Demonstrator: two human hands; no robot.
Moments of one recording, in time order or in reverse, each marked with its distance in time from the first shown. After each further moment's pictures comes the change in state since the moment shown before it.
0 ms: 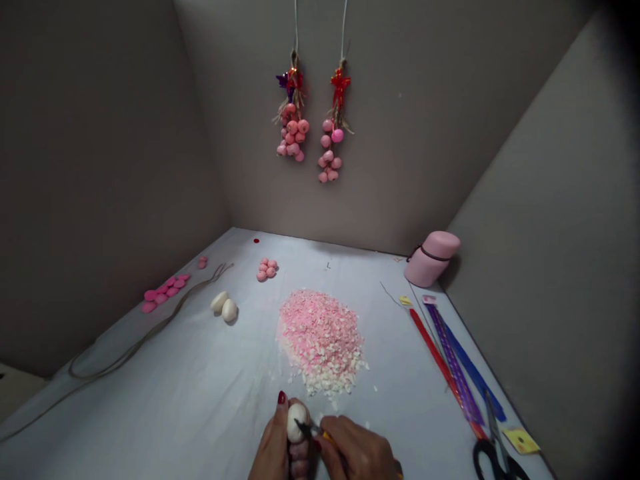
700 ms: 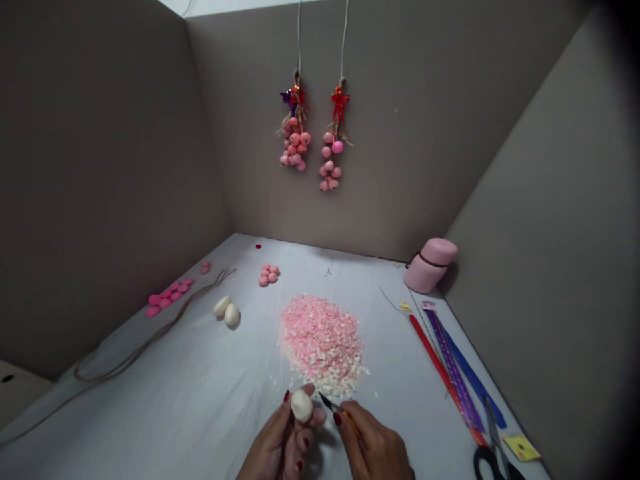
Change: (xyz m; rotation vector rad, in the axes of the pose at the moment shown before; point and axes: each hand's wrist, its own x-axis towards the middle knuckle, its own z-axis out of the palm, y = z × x) left_hand 0.000 0.014 0.001 -0.226 -0.073 0.014; right_hand -0.001 0.014 -0.003 0.060 0.109 0.173
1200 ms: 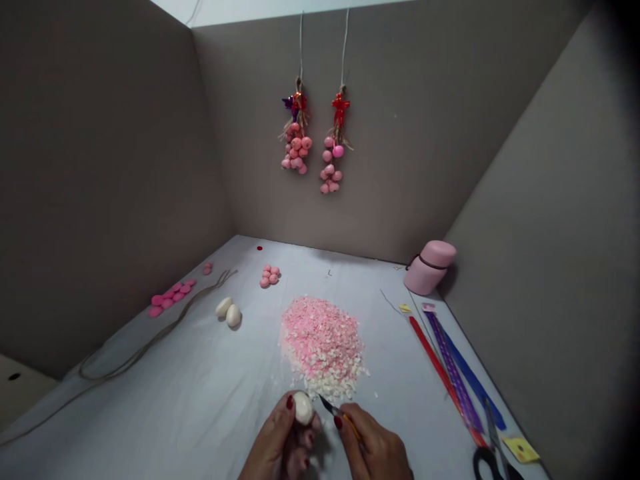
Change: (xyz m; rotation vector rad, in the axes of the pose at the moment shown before) left_hand -0.010 0.002 0.009 0.072 0.024 0.109; right_hand -0.003 0.001 0.001 0.055 0.002 -0.012
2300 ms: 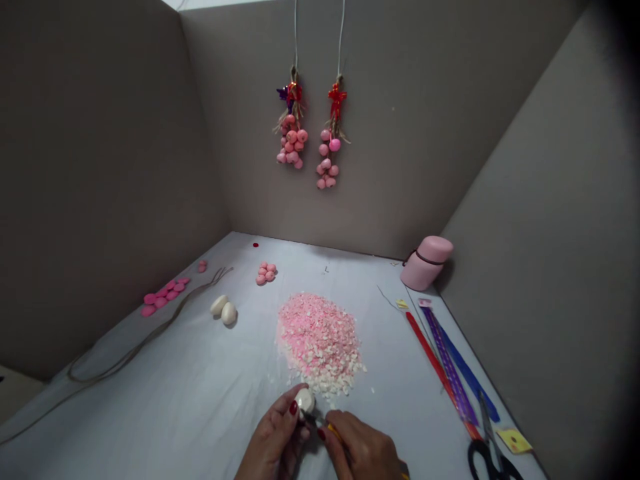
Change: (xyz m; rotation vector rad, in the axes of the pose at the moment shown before) left_hand 0.003 -0.004 0.001 -0.025 0.030 0.084; right_hand -0.002 -0.007 0.003 -0.135 -0.088 -0.121
